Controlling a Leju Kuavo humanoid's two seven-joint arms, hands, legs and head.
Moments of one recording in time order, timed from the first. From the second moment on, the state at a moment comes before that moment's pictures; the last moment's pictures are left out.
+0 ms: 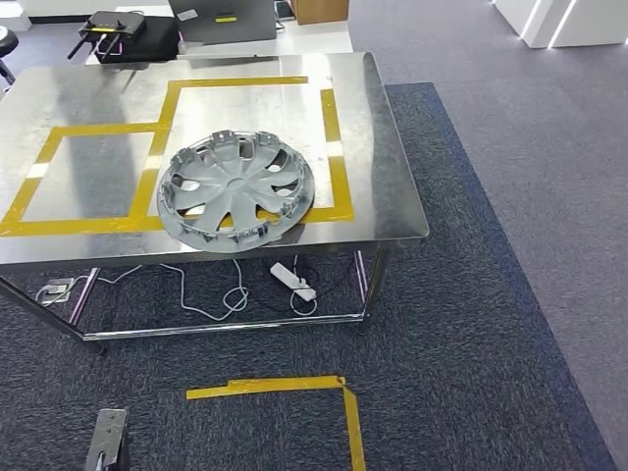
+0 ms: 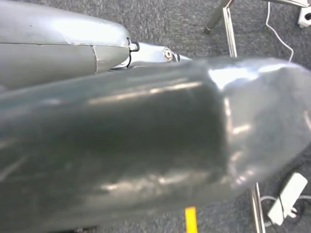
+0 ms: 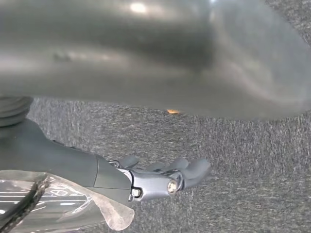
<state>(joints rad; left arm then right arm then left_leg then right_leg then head) 0.20 0.03 0.08 -0.93 0.15 0.21 -0.30 0.54 0.35 -0.54 -1.48 0.49 0.38 0.23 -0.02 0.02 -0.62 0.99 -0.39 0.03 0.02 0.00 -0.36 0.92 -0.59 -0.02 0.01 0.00</state>
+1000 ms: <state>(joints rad) 0.25 0.06 -0.05 -0.97 0.33 0.31 -0.24 0.60 0.11 -0.25 -1.42 0.12 0.05 0.32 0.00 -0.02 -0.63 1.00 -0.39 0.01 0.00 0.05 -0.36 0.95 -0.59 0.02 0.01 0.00</state>
